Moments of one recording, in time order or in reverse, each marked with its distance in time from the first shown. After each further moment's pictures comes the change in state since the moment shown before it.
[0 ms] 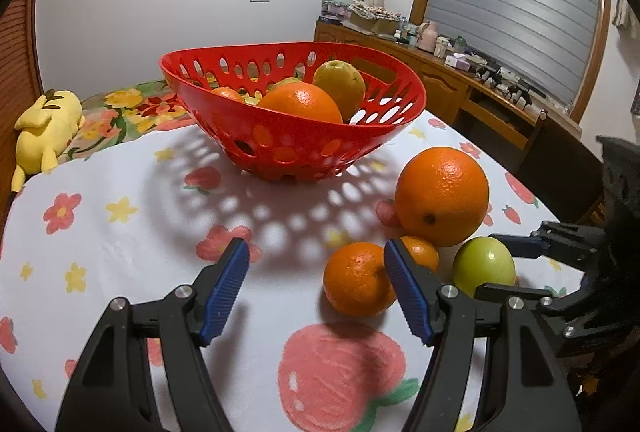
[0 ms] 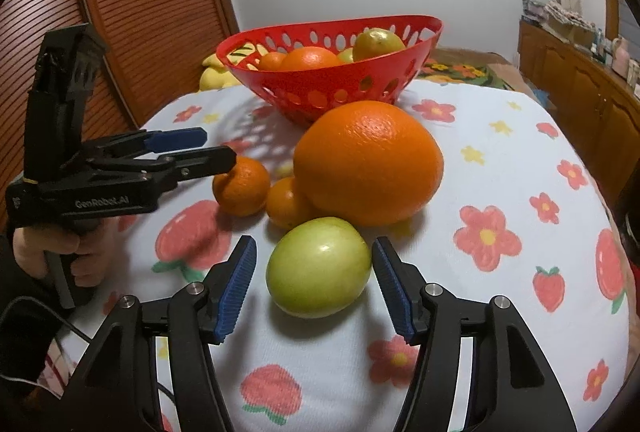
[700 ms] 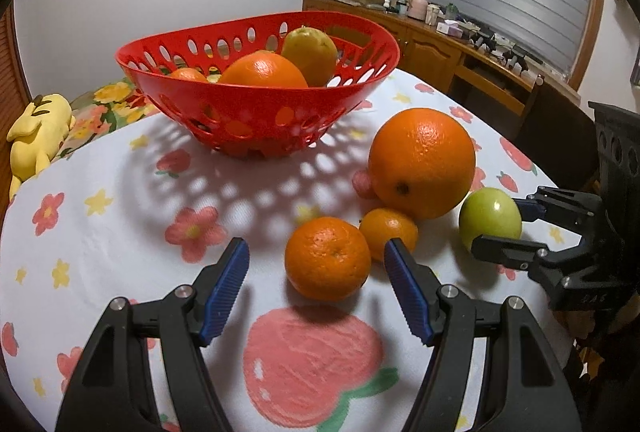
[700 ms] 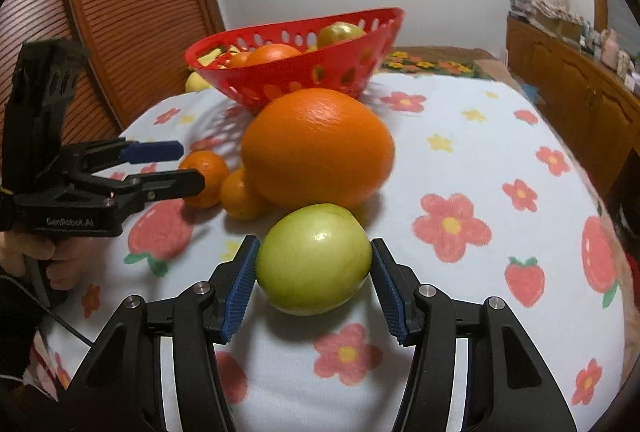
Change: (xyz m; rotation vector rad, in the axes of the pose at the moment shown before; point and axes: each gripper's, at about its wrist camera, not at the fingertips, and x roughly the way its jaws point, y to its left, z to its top) left arm 0.015 -0.027 0.000 0.064 0.112 0.011; right arm -0.002 -0.029 -0.009 0.040 -0.009 -0.013
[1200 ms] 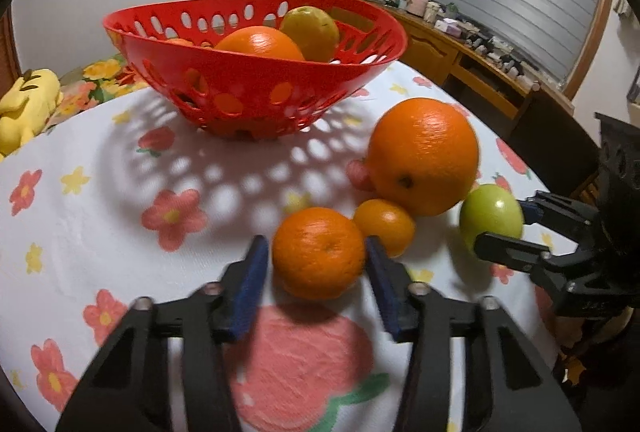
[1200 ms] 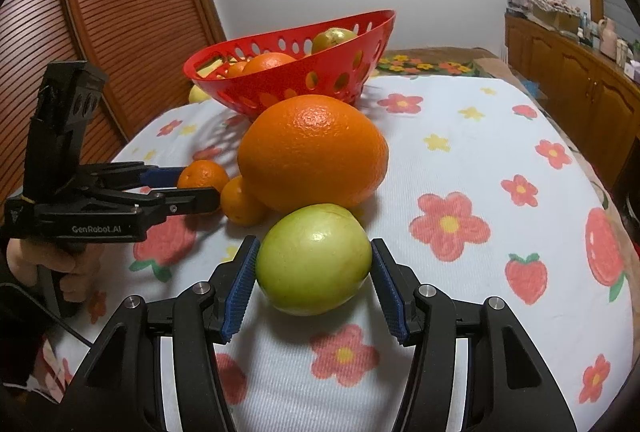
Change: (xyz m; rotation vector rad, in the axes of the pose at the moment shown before) left arm 0.009 0.005 -0.003 -0.054 0.037 -0.059; right arm -0.005 -0.004 -0.002 0.021 -0.031 0.018
